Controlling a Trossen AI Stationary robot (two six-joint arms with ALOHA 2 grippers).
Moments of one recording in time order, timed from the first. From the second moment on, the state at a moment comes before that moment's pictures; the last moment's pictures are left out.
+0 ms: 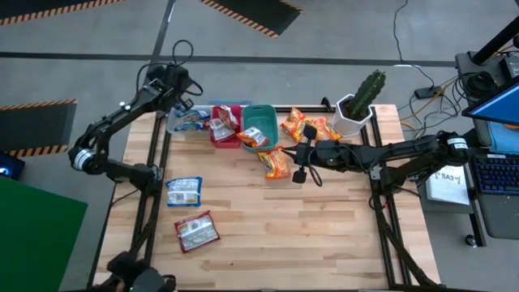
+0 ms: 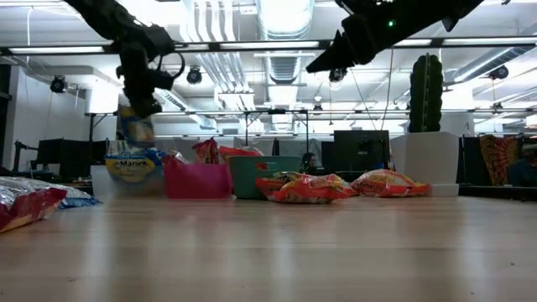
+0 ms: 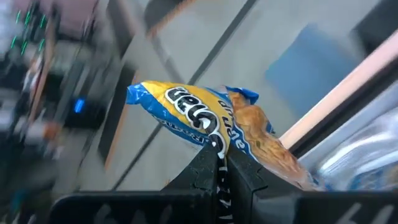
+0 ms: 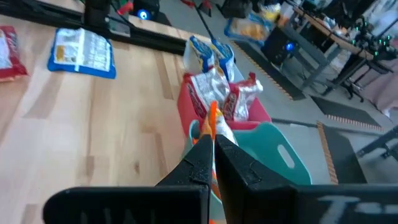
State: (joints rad) left arm 0.99 1.32 1.07 -0.53 -0.63 0.55; right arm -0.02 1.27 0.78 0.17 0.34 -0.29
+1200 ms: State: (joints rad) left arm 0.88 1.53 1.15 -1.07 -0.68 0.42; right arm -0.03 1.27 0.78 0.14 0.34 -0.26
